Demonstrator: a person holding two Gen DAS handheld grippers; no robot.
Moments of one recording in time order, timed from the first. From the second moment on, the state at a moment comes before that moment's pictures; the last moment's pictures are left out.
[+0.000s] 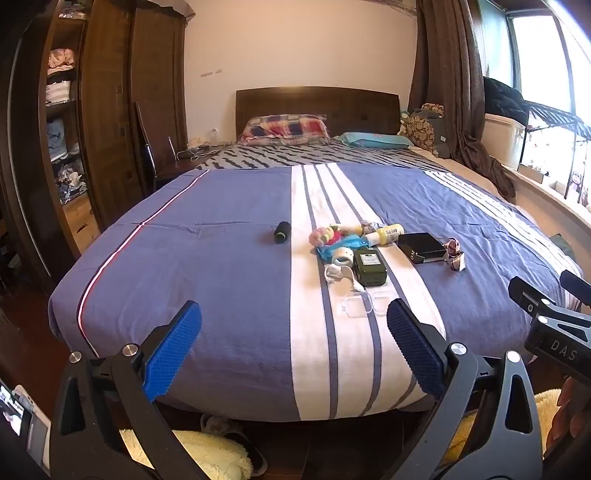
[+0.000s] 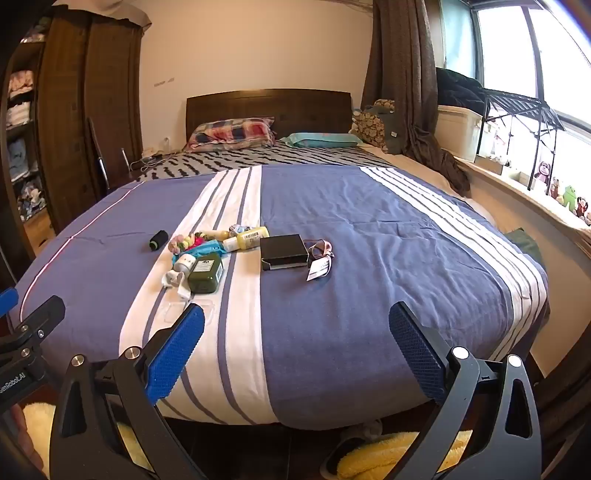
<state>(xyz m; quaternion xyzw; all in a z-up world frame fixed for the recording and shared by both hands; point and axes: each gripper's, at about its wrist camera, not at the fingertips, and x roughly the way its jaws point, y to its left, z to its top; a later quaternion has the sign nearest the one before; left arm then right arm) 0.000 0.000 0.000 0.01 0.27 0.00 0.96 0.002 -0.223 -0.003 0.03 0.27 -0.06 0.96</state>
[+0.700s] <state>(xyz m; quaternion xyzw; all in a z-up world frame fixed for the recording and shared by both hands) -0.002 0.002 0.007 0.01 0.27 -0.01 0.96 0.000 -0.221 -0.001 0.03 0.27 -0.06 0.96</state>
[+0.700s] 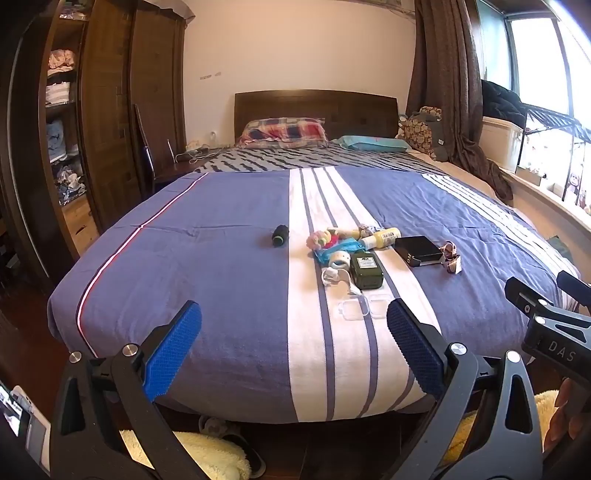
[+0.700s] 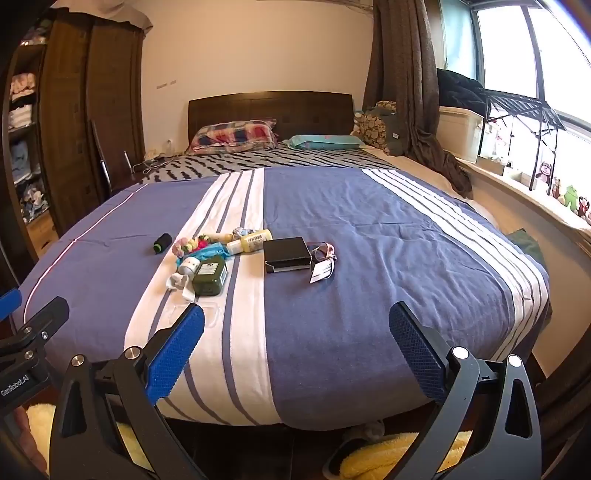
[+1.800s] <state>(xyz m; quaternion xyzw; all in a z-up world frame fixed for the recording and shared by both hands) -0.007 0.001 0.013 0.01 0.26 0.00 0.97 -0.004 -0.222 0.002 0.03 0.27 -0.04 0.96</state>
